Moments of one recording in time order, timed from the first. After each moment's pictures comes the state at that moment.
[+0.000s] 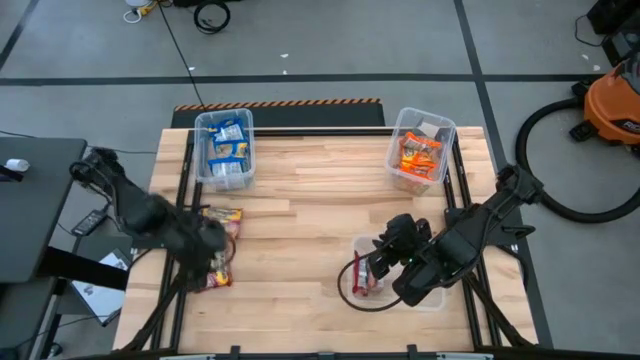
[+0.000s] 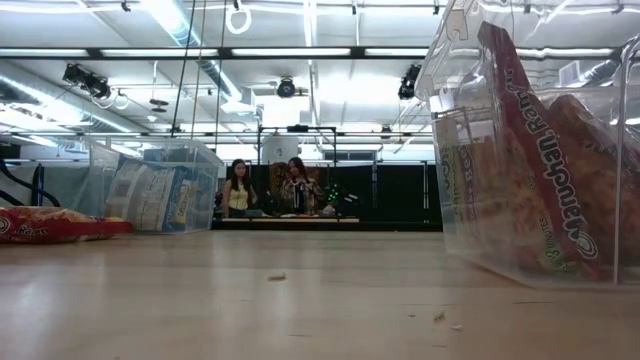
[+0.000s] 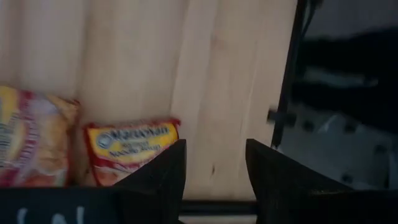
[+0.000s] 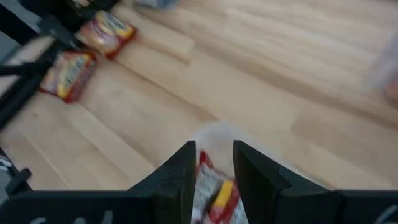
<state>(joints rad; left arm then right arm) -0.67 1.14 1.29 -1.28 -0.02 -0.88 0.67 1.63 1.64 -1.36 0.74 1.64</state>
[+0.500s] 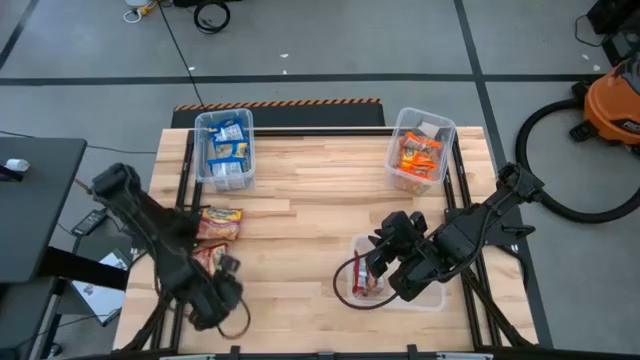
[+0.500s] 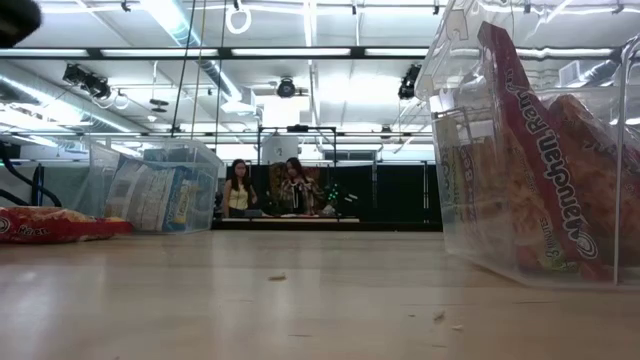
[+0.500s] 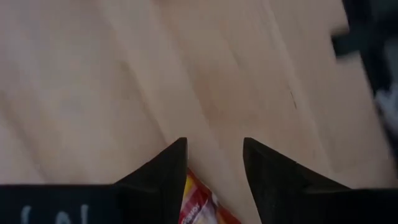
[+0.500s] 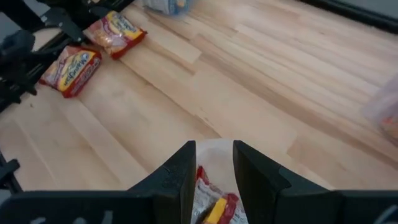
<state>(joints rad) -0.88 1.45 1.04 -0.92 -0.13 -0.46 0.64 1.62 1.64 -1.32 0.76 1.47</state>
